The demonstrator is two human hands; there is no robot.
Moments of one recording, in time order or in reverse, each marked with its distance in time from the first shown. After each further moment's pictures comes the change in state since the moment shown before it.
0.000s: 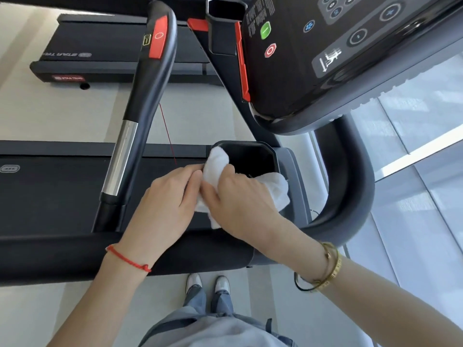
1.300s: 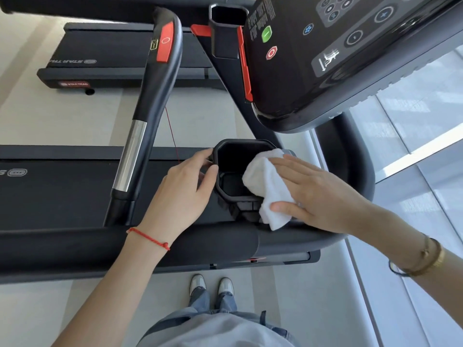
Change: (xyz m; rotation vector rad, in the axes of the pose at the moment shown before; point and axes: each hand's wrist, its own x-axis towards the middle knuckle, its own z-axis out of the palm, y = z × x) left_hand 0.014 -0.001 0.010 0.057 0.021 0.072; right_hand -0.027 0.116 -0.045 -0.375 0.068 -0.593
